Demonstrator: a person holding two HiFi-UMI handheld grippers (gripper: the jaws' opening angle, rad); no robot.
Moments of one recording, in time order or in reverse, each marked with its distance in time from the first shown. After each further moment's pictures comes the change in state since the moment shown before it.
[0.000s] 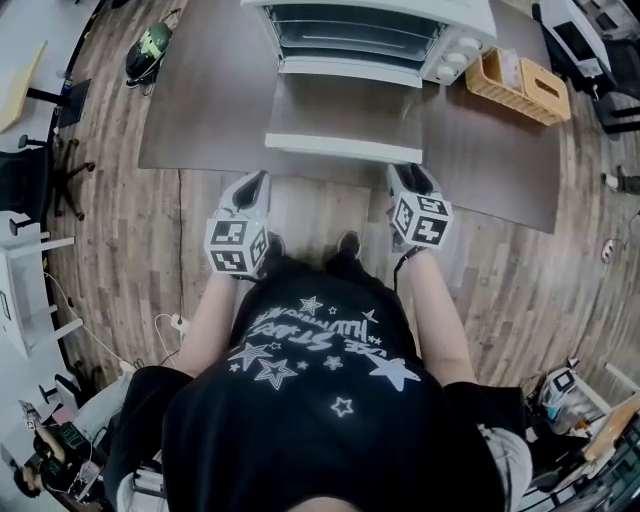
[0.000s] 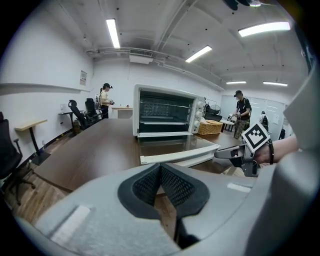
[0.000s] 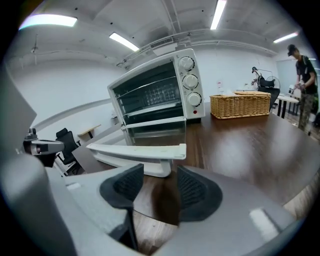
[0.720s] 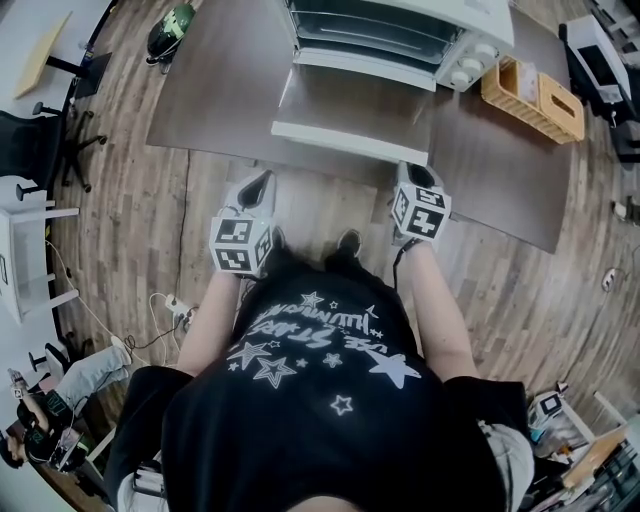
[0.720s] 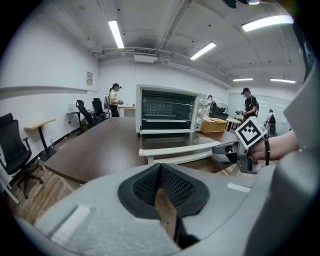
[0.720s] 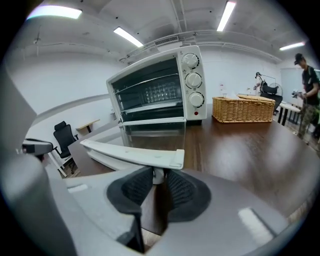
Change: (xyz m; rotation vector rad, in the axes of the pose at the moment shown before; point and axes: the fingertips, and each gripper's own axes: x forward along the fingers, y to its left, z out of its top) left arm -0.015 -0.015 -0.014 -0.020 0.017 0.078; right arm 0.015 -0.007 0.008 -0.064 0.020 -0.029
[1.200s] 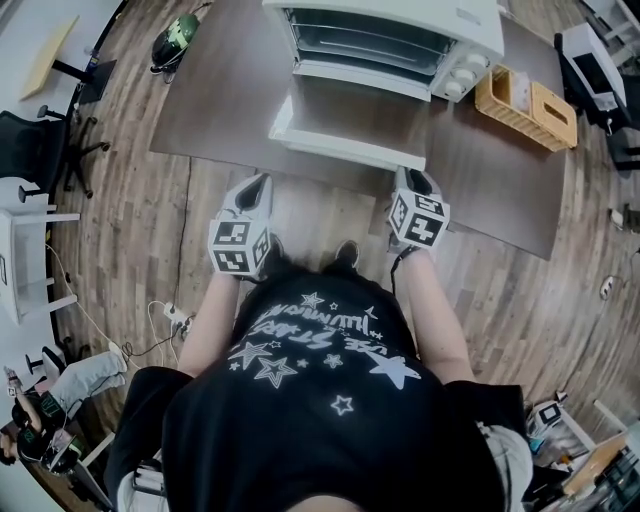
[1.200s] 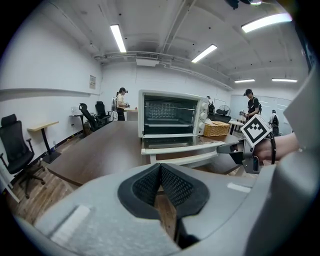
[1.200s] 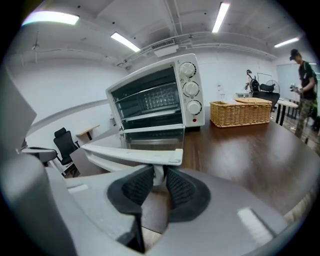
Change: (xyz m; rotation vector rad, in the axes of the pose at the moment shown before) left arm -0.002 0.005 0.013 -0.006 -0.036 0.032; right arm -0.014 0.003 0.018 0.044 -0.031 0.006
